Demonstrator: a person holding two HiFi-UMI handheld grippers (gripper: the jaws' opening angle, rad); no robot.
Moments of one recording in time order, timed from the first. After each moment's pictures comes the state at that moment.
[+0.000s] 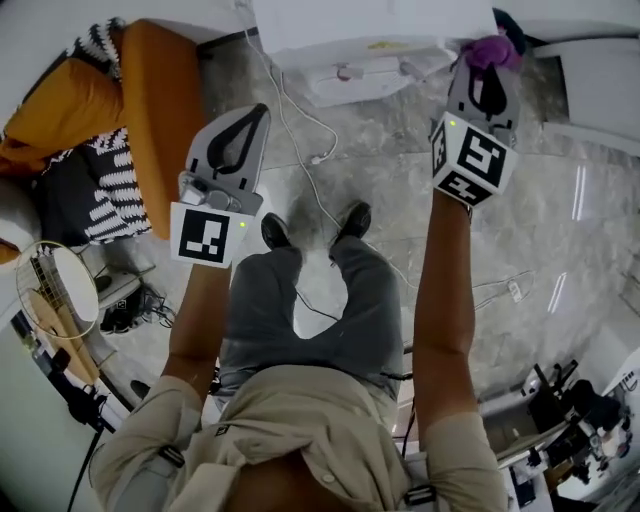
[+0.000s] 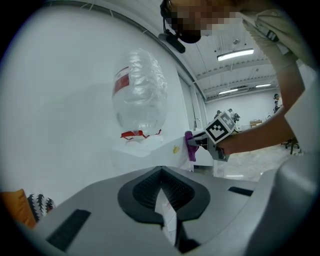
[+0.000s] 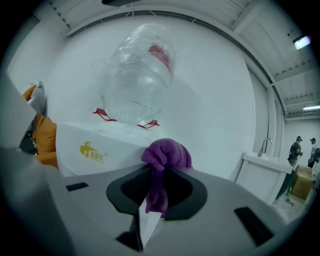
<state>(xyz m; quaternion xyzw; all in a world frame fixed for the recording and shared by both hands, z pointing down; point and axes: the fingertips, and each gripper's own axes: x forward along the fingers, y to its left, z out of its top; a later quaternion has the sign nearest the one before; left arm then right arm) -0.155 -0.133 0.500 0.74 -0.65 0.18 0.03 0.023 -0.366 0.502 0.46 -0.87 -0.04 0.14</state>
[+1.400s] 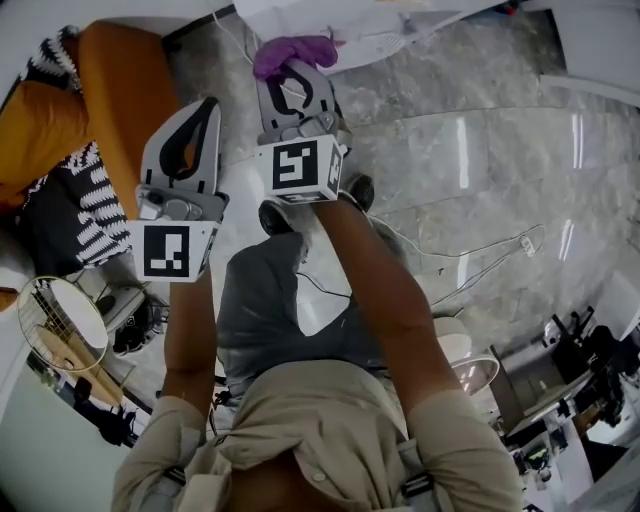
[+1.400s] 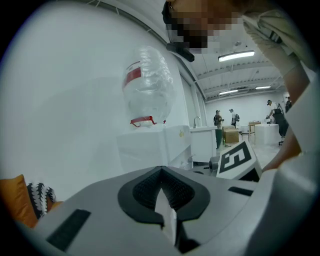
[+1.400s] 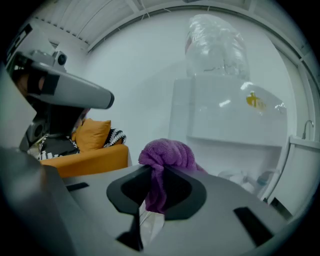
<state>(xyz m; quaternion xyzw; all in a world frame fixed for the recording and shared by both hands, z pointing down) -0.192 -0.100 0.542 0.75 -0.64 0.16 0.03 -0.172 -0.167 0.629 0.29 -0.94 -0.01 0.16</state>
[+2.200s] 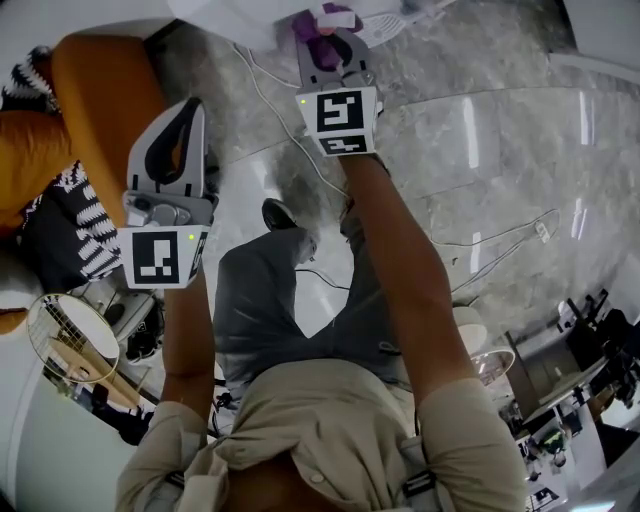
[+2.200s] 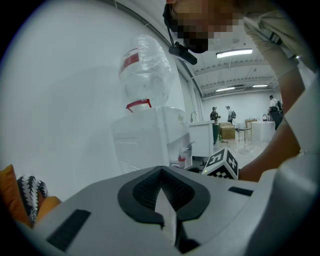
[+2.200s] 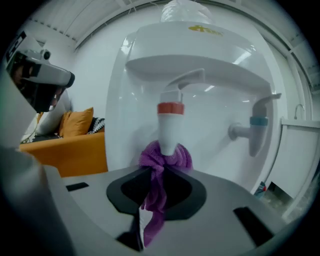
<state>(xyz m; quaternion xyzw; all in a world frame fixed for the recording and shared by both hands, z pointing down) -0.193 -0.117 0.594 0.76 -0.62 0.17 0.03 -0.126 -0.247 0.732 0.33 -0.93 0.04 0.16</state>
